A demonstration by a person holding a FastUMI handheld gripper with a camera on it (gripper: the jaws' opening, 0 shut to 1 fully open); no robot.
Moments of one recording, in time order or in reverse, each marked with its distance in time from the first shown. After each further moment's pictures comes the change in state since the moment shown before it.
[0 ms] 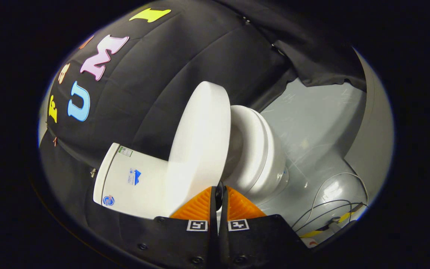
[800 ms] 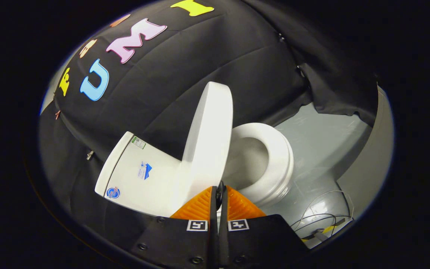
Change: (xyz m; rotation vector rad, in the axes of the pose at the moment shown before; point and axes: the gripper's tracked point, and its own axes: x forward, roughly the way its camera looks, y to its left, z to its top) arm -0.027 0.081 0.012 -0.196 -0.048 -0.004
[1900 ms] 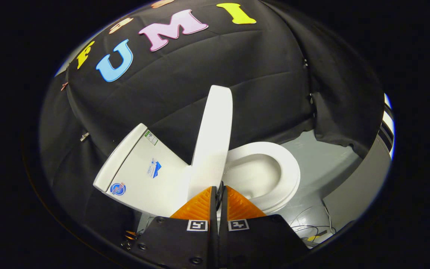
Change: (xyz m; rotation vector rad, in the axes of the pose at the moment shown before) arm -0.017 0.093 0.010 -0.209 -0.065 -0.074
